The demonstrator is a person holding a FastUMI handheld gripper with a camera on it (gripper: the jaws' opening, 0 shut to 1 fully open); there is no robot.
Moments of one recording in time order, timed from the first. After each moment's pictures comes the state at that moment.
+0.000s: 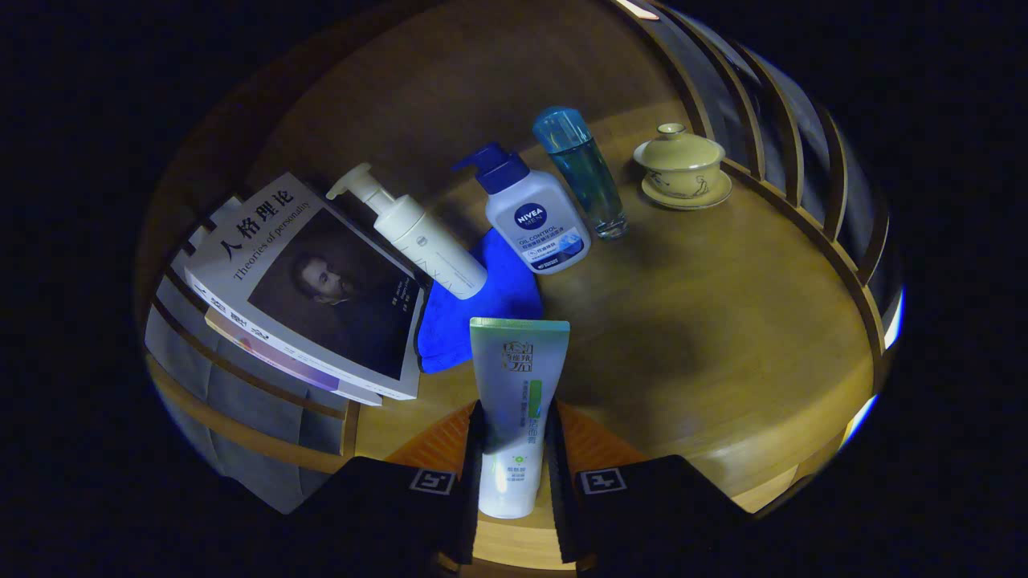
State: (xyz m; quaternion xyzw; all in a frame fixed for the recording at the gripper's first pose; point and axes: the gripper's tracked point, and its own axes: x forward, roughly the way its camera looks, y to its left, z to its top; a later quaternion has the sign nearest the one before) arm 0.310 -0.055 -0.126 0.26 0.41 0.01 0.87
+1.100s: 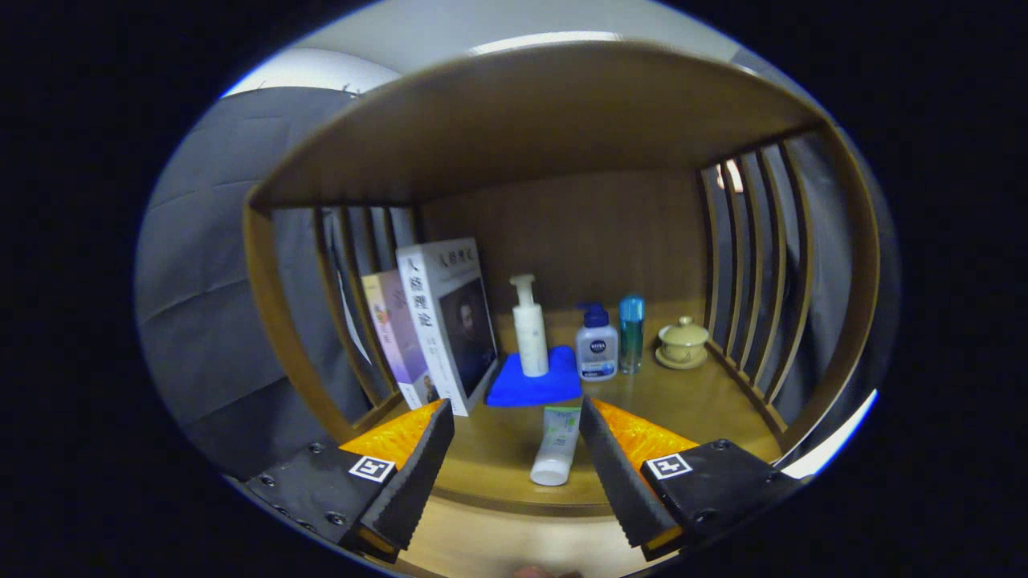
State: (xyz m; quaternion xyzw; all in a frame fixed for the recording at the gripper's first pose) arm 0.192 -0.014 0.006 0.04 0.11 0.05 0.99
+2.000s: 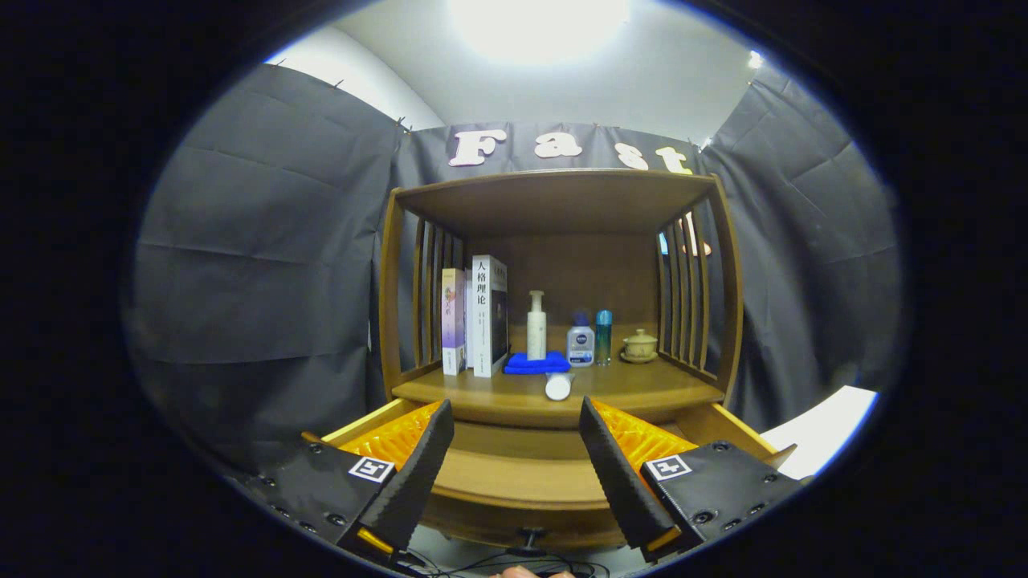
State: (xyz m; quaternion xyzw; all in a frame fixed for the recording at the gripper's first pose) arm -0.019 0.033 -0.085 -0.02 0.00 0.01 1.00
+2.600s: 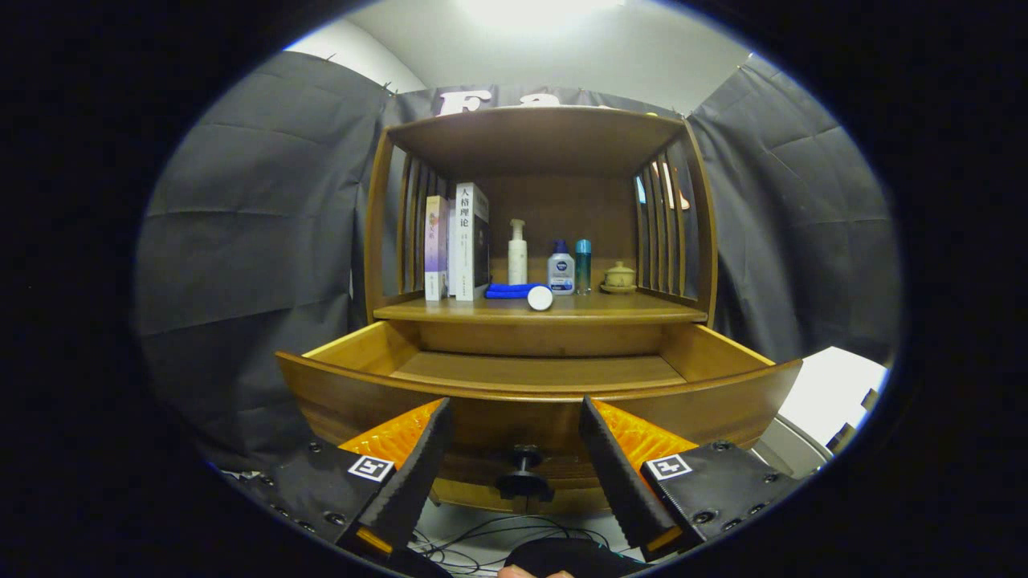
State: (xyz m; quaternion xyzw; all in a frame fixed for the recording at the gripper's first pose) arm -0.038 0.011 -0.179 -0.02 0.07 -0.03 1.00
